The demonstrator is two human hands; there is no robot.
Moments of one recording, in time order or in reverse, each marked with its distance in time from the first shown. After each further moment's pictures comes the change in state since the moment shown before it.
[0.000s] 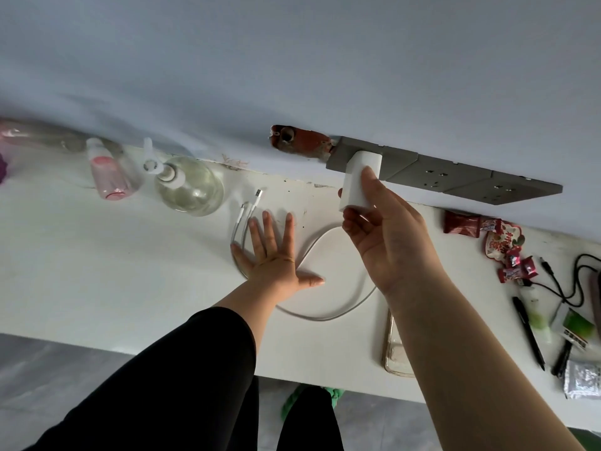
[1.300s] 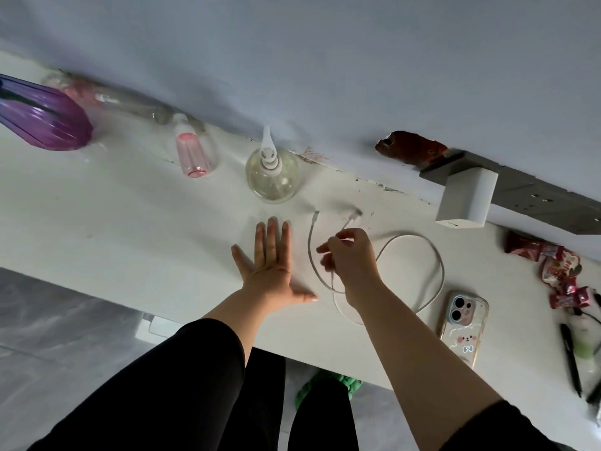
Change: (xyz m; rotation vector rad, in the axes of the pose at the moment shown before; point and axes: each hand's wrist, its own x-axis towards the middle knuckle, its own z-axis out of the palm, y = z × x) left_hand -0.026 -0.122 0.004 -0.067 0.068 0.051; right_hand 0.030 0.147 0.051 -0.675 0.055 0.068
